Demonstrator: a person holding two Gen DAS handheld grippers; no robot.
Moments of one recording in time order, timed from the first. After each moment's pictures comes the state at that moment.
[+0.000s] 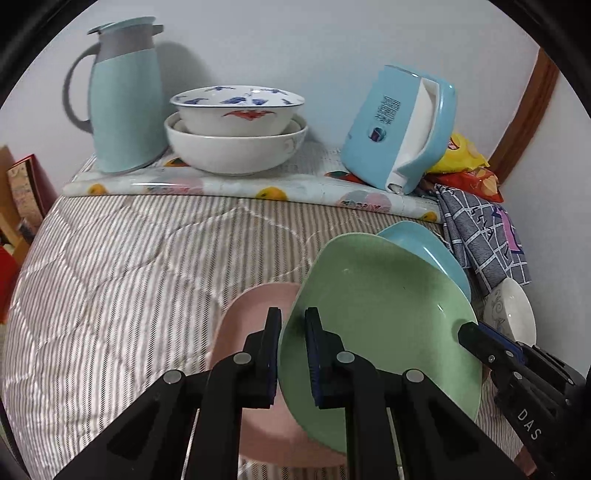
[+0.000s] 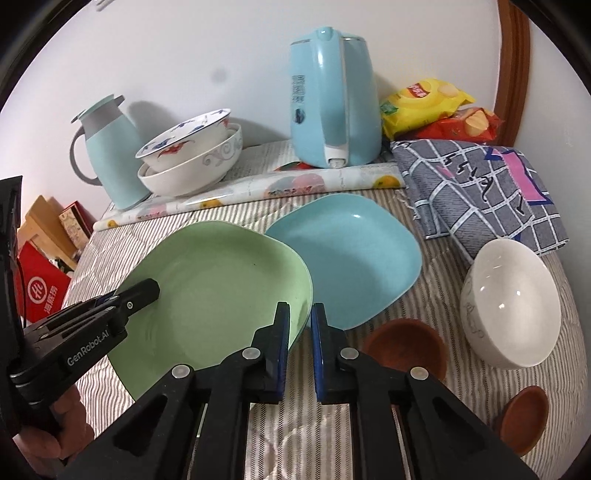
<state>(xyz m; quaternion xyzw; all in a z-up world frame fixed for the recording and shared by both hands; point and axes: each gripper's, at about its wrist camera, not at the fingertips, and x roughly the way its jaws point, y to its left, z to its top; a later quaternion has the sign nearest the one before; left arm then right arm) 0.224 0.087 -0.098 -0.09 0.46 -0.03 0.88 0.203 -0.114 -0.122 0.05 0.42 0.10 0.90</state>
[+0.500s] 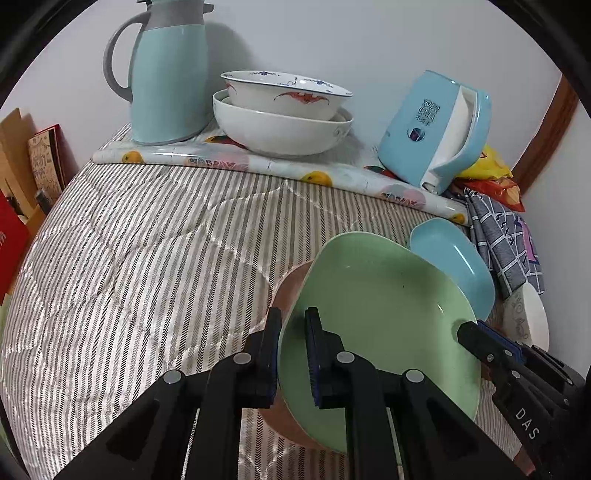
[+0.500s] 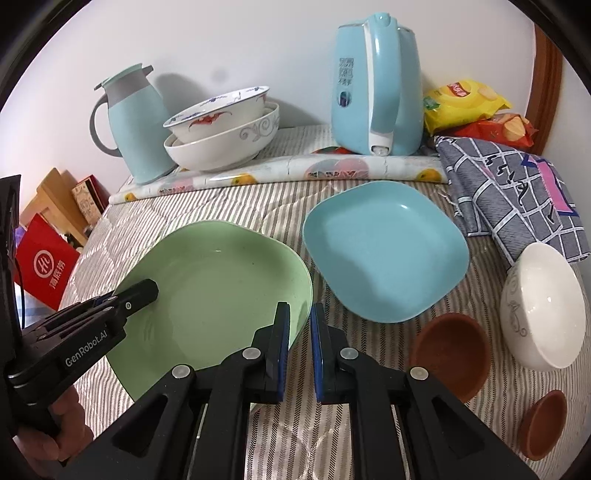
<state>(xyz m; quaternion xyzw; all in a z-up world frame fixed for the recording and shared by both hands) 0.211 0.116 -0.116 -0.11 0.47 0.01 0.88 0.205 -0.081 -0.138 0.02 0.43 0.13 0.89</state>
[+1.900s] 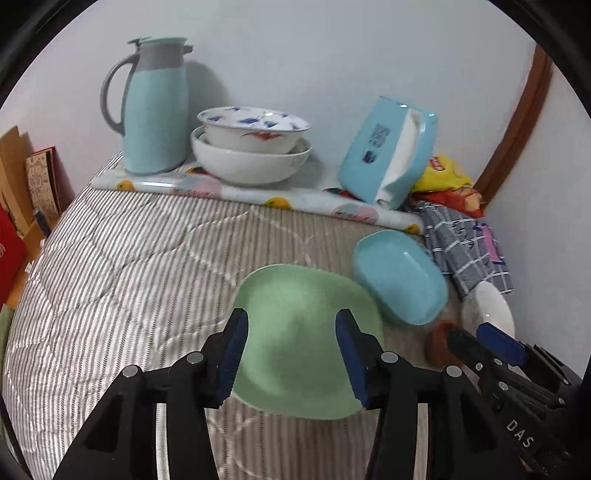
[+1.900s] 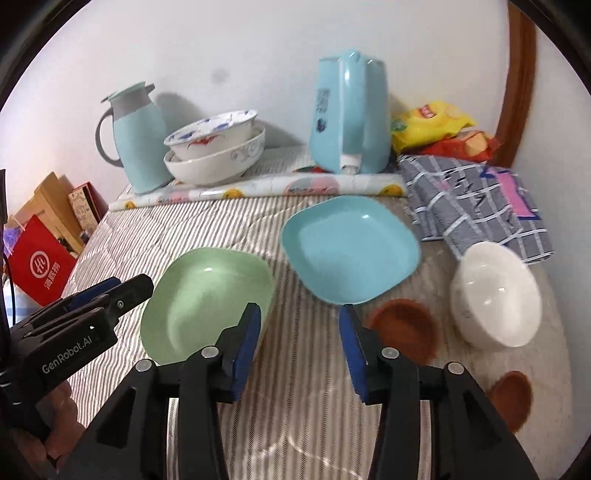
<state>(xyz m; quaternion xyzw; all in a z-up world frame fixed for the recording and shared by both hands) 0.174 0.088 -0.068 -0.11 0.42 -0.03 0.90 0.153 -0.114 -0.099 0.02 0.39 0.09 0.92</state>
